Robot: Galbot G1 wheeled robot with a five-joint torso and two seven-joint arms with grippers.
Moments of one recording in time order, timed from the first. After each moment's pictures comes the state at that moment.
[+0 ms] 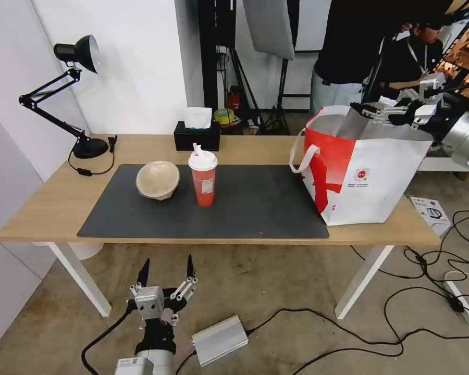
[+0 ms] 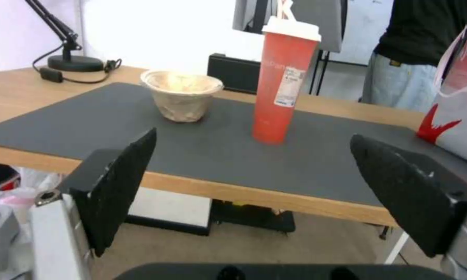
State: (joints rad) left arm 1.87 -1.46 -0.26 -2.31 0.01 -0.15 -0.31; right arm -0.45 0.39 0.13 1.65 1.21 -0.07 -0.45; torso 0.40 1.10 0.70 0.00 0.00
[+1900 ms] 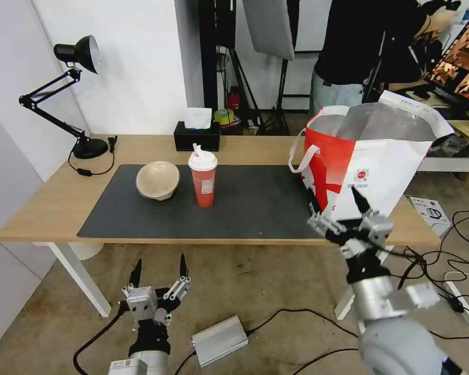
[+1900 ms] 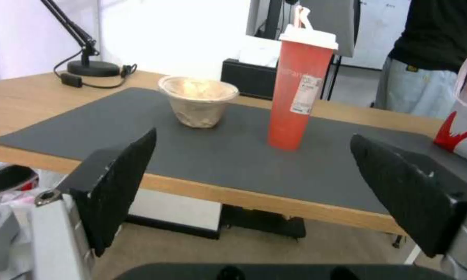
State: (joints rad) left arm 1.89 -1.47 -0.28 -2.32 0.01 -0.15 -0.32; right arm -1.54 0.88 0.25 2.35 0.40 0.22 0.48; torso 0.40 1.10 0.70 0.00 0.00
